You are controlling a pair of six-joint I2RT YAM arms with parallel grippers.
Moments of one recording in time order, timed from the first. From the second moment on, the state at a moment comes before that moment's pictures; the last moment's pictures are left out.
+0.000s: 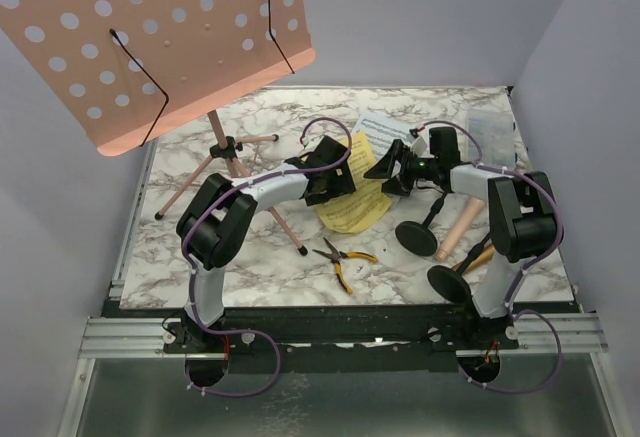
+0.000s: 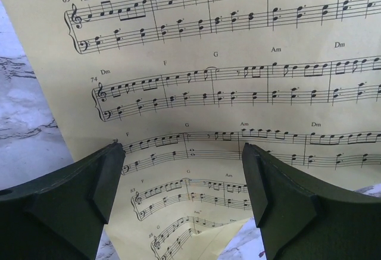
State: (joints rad) left arm -0.67 1.96 1.33 -0.33 -0.11 -0.88; right arm 0.16 1.85 1.01 0.08 -0.83 0.71
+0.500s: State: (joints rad) left arm -0.68 1.96 1.33 -0.31 -0.10 -0.86; right arm 0.16 1.97 1.19 0.03 -0.90 0.46
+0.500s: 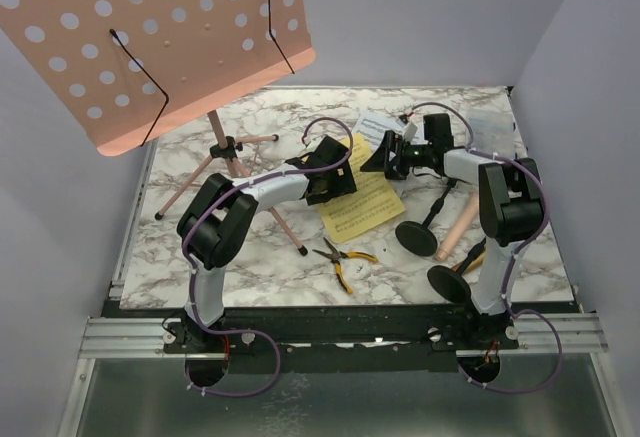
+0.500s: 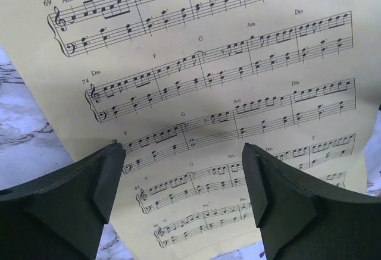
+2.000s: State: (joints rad) left arm -0.73 1.45 1.10 -0.12 0.00 -0.50; right arm 0.16 1.46 0.89 0.24 -0.71 0.49
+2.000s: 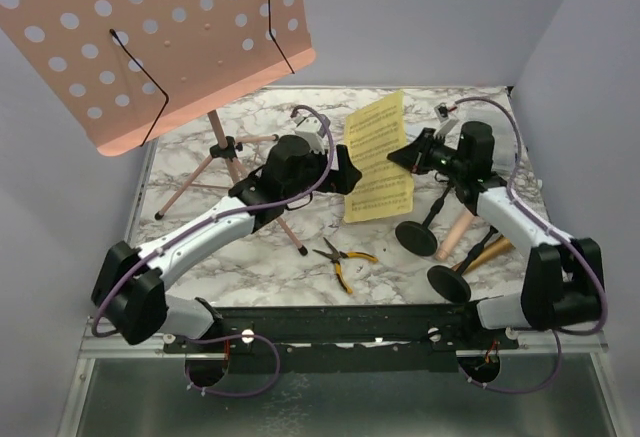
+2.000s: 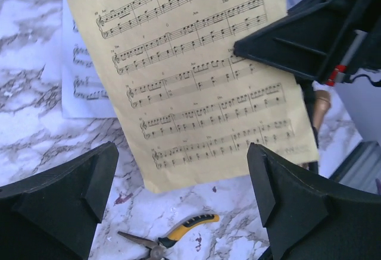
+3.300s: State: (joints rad) left arm -0.75 0.89 1.38 -0.30 0.06 -0.67; right arm 0.26 1.06 1.31 0.58 -1.08 0.80
